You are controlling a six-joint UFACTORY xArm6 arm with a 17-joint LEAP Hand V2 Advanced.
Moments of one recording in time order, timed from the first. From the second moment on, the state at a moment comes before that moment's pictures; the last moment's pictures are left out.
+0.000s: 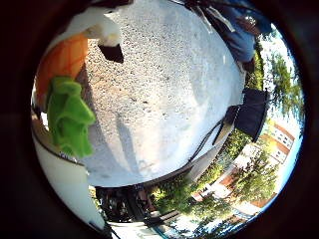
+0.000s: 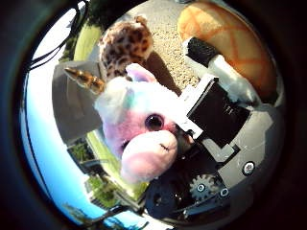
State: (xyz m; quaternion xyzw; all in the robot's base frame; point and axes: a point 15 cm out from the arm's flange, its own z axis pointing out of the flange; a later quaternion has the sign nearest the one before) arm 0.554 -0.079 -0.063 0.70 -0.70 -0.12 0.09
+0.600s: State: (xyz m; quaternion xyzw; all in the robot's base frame) arm 0.509 -0.033 0.195 0.74 -0.65 -0.16 0.10
